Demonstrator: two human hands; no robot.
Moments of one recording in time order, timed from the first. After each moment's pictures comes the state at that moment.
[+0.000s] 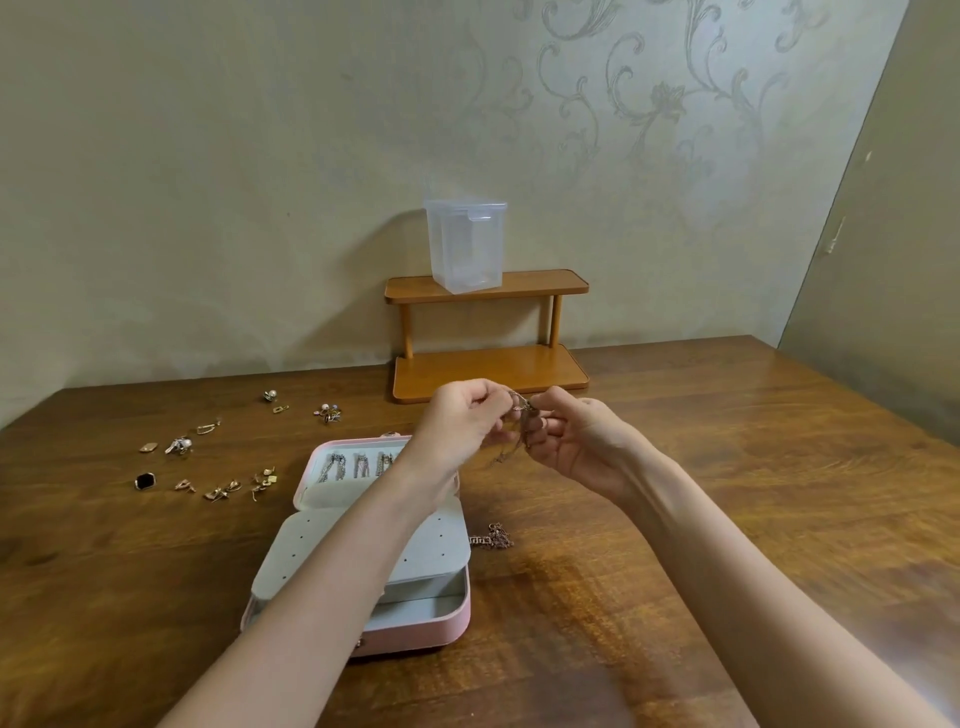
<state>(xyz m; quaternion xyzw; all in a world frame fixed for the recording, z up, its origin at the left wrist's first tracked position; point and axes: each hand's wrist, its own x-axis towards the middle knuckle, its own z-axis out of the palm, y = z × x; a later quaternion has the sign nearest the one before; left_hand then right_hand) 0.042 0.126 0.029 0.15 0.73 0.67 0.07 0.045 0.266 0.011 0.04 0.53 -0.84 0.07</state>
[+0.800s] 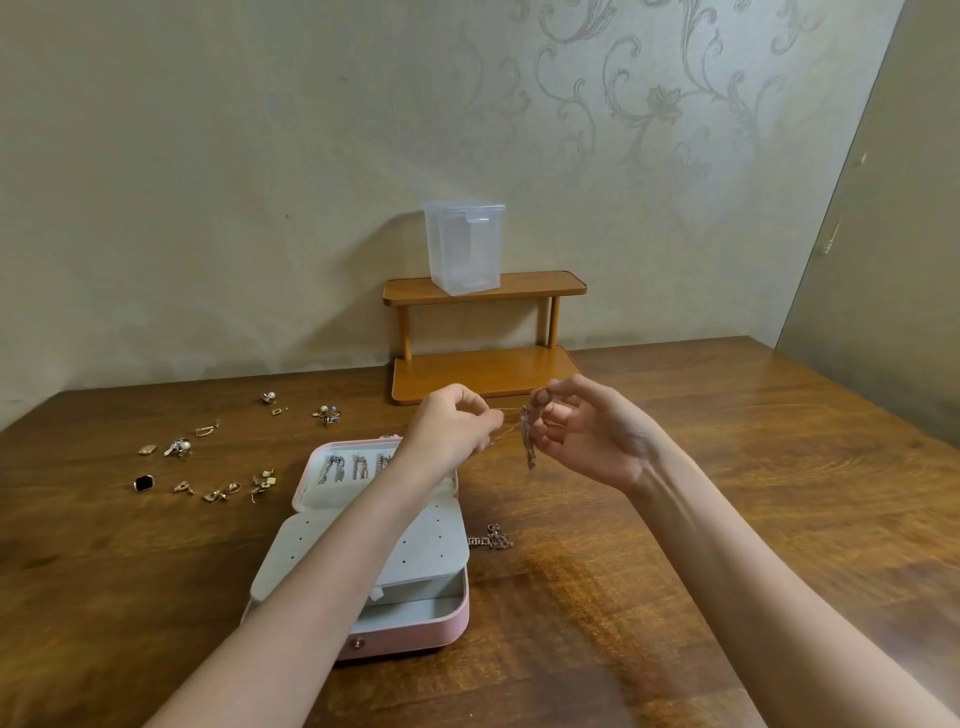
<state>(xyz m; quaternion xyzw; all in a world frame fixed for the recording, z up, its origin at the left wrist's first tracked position) 0.028 0.121 0.021 0.12 0.84 0.54 0.02 0.047 0.281 0.017 0.03 0.42 -0.90 0.11</state>
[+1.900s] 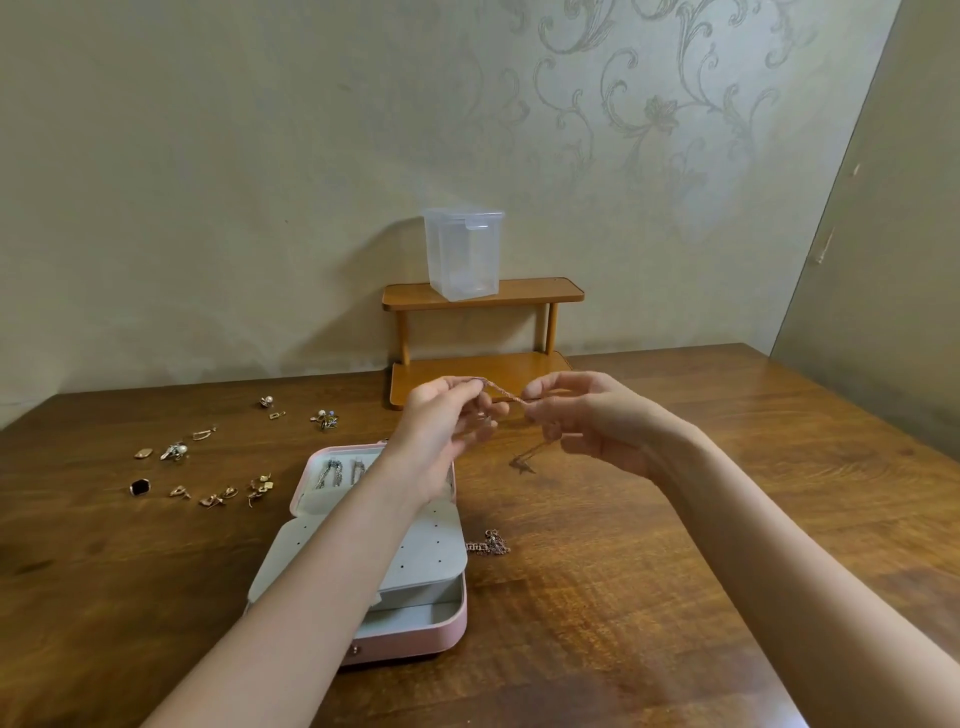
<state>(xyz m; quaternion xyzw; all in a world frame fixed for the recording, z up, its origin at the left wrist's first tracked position) 0.026 0.123 0.029 0.05 0.63 0.77 0.07 0.049 0.288 0.042 -0.02 0.74 -0.67 0.09</state>
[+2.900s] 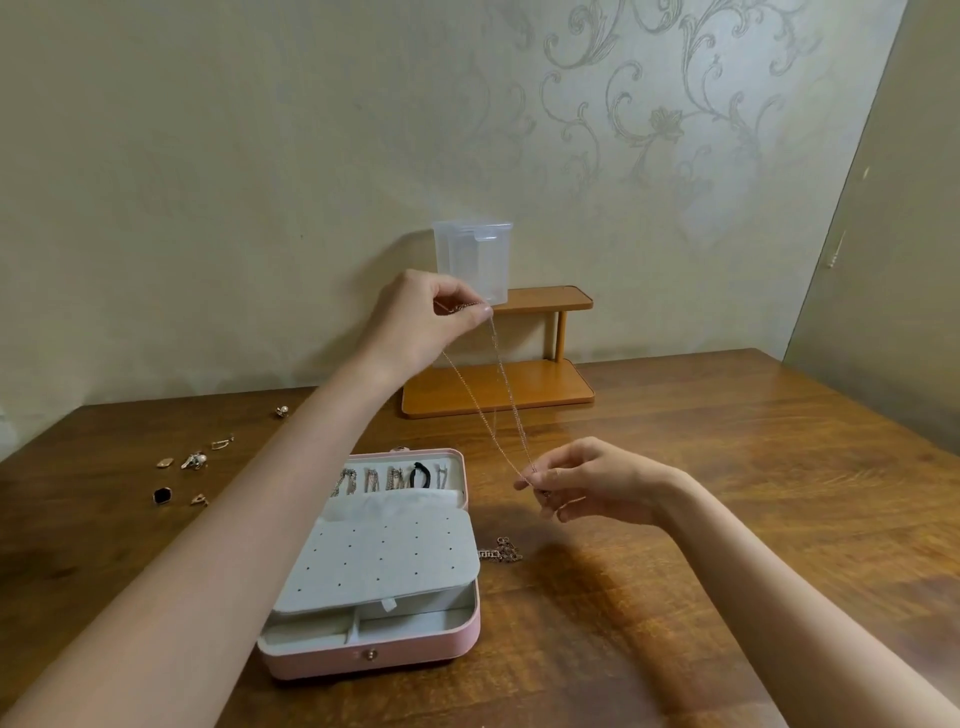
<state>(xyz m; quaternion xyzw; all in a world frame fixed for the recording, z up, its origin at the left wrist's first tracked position) 0.014 0.095 0.109 0.26 0.85 0.41 -0.19 0.045 0.294 -0.002 -0.04 0.76 -0.61 0.22</state>
